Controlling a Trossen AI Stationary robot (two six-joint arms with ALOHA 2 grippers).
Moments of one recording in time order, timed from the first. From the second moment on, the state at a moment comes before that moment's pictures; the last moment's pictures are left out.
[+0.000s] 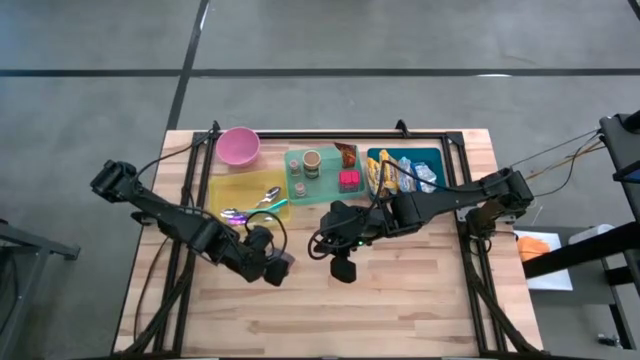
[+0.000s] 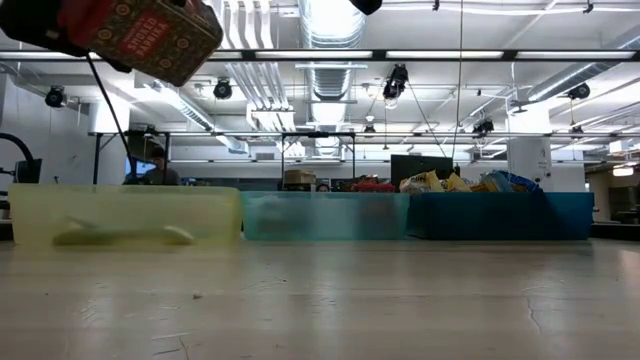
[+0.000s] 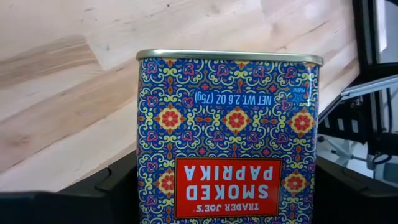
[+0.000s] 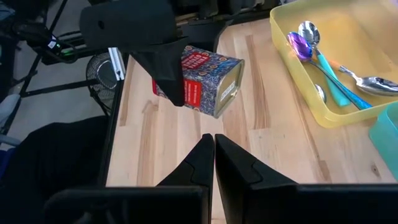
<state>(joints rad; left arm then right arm) -0.50 1.40 1.10 -0.71 -0.20 -1.60 0.24 1.72 1.60 -0.54 0.03 0.39</state>
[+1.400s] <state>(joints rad) -0.51 1.40 1.04 -0.56 -0.15 -1.33 0.24 1.72 1.60 -0.54 0.03 0.39</state>
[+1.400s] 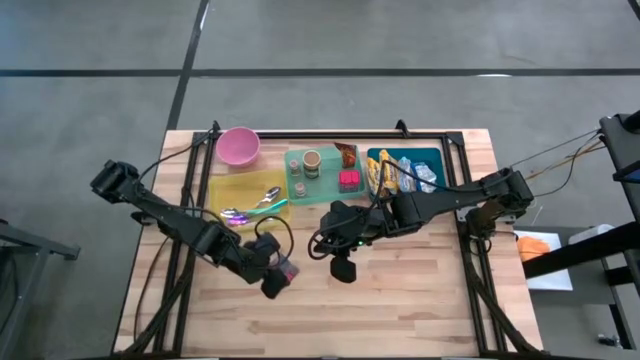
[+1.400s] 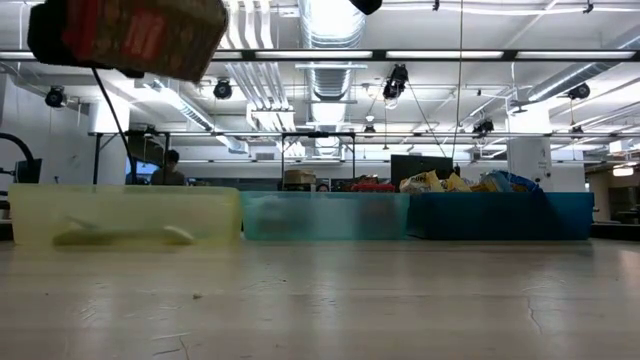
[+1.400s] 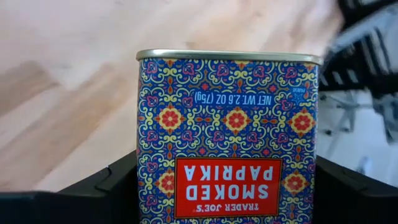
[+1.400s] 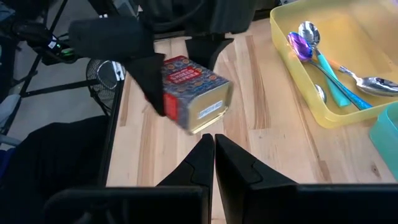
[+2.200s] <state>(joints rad) -0.45 1.34 1.07 -0.52 -0.07 -1.25 0.25 1.72 1.60 -0.50 0.01 0.39</state>
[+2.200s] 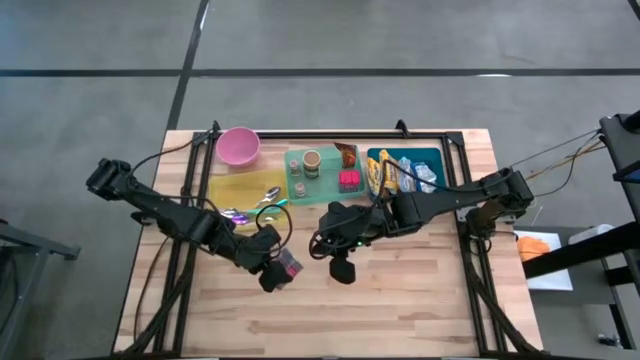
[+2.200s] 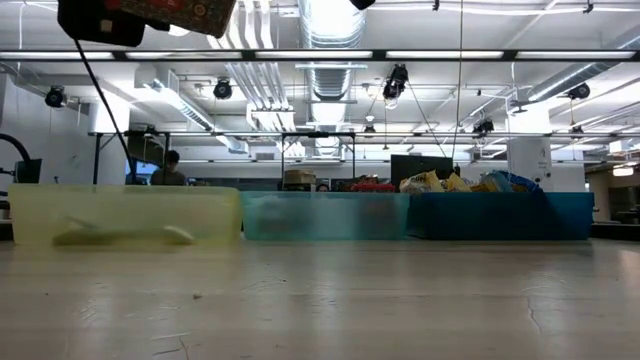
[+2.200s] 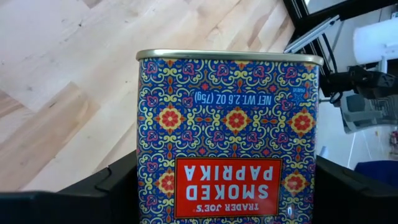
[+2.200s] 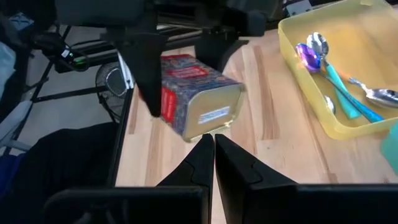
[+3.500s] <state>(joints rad) -0.43 1.32 1.07 -0.55 -0.01 -1.22 0.34 1.74 1.57 -0.48 0.00 0.31</state>
